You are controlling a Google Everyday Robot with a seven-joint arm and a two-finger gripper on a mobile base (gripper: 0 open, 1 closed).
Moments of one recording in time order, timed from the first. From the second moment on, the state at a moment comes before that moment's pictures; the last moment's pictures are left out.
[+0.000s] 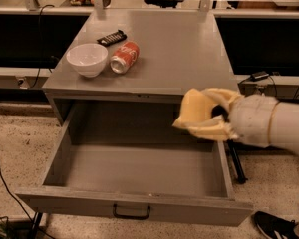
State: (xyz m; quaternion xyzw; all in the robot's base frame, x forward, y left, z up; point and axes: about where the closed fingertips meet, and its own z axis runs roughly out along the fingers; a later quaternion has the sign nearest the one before) arm 0.474 -0.119 0.876 -0.48 0.67 0.15 0.55
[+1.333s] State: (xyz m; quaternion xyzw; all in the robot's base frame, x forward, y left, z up) arm 0.644 -0.157 0.930 -0.46 0.76 0.19 0.43
